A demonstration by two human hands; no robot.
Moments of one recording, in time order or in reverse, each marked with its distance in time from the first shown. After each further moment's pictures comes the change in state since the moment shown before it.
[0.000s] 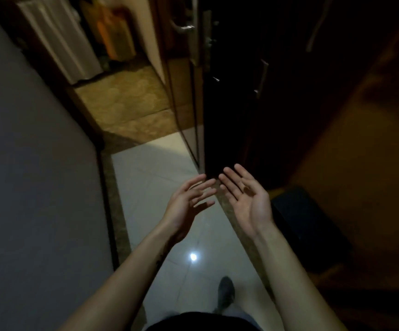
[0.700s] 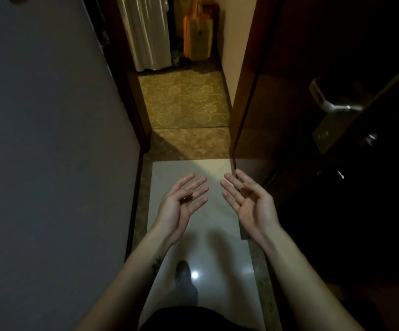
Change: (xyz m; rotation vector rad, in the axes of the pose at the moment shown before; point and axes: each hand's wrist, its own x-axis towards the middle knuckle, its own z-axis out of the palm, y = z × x) left_hand 0.262 0.236 -0.214 -0.377 0.324 0.212; right_hand 0.362 0.088 0.277 -0.170 -0.247 0.335
